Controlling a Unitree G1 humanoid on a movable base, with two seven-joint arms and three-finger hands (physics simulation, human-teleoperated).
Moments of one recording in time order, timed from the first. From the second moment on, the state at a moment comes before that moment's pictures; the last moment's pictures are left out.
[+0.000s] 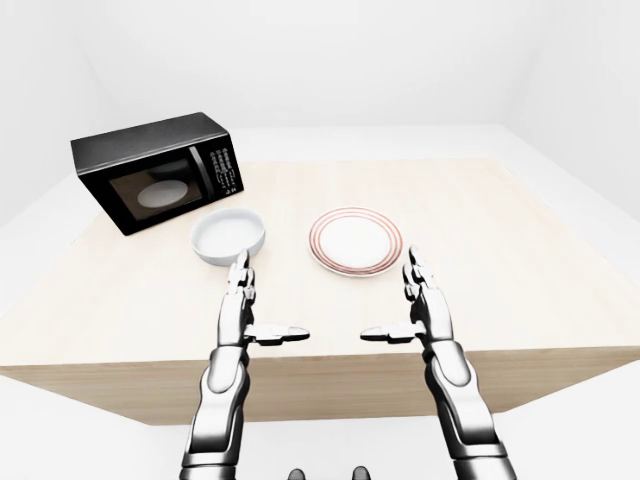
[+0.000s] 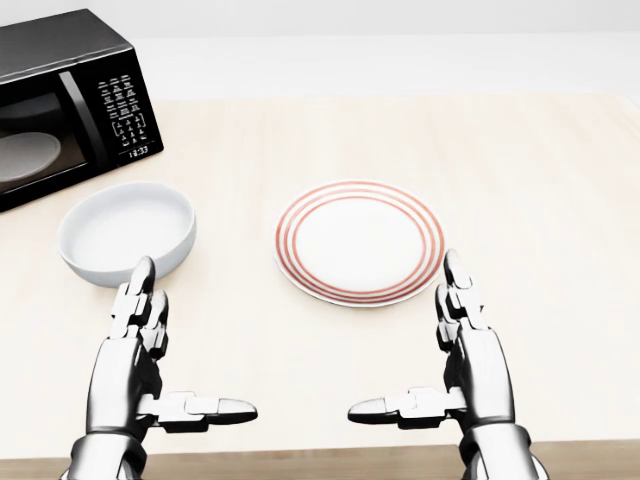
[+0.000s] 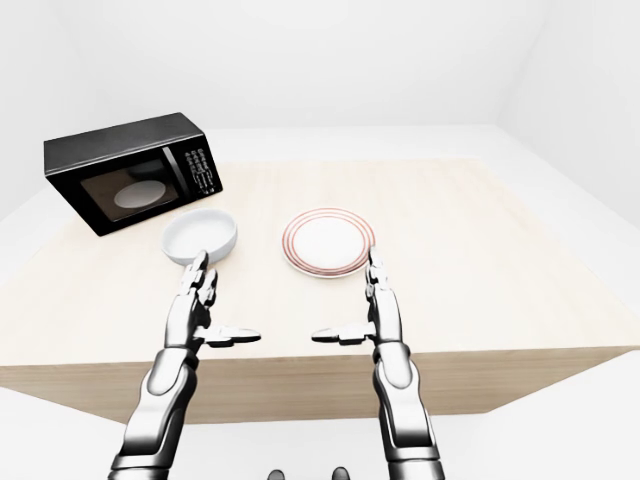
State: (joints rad) left arm 0.00 0.01 0.01 0.00 -0.01 0.00 -0.02; right arm 0.01 -0.01 0.00 -0.01 -0.01 0.00 0.02
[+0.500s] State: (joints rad) left arm 0.00 0.02 0.04 0.00 -0.02 0.00 -0.04; right arm 0.03 -0.01 0.01 -0.01 -0.07 -0.02 0.04
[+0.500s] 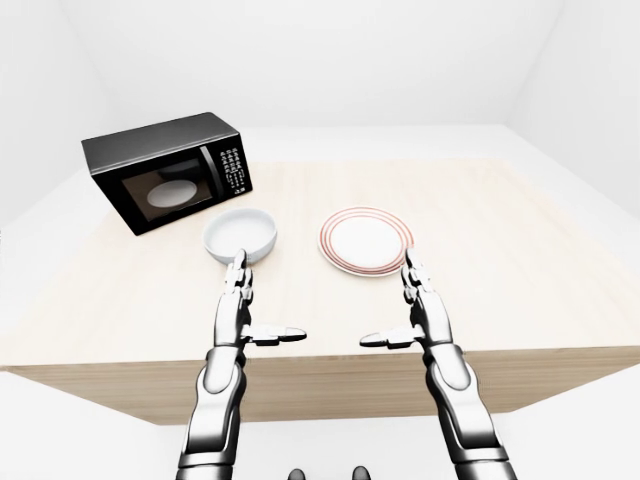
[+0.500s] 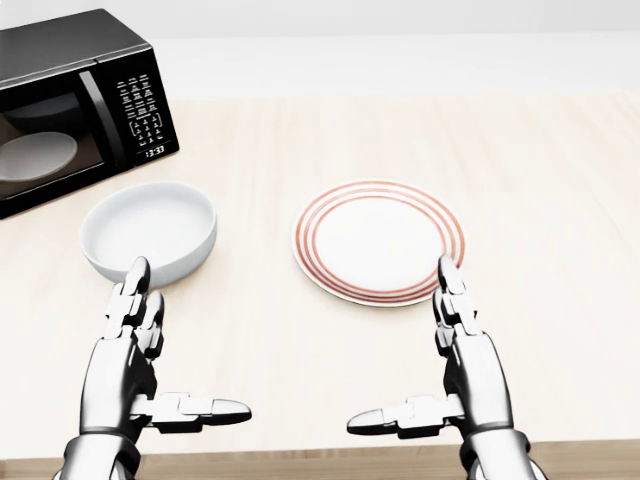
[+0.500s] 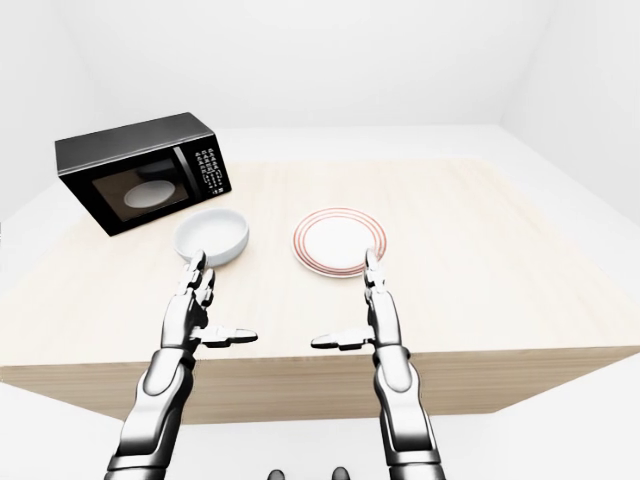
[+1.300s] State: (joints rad) left arm 0.00 0.02 0.04 0.00 -0.02 0.00 -0.04; right arm 0.03 -0.01 0.02 0.00 -0.10 -0.03 0.04
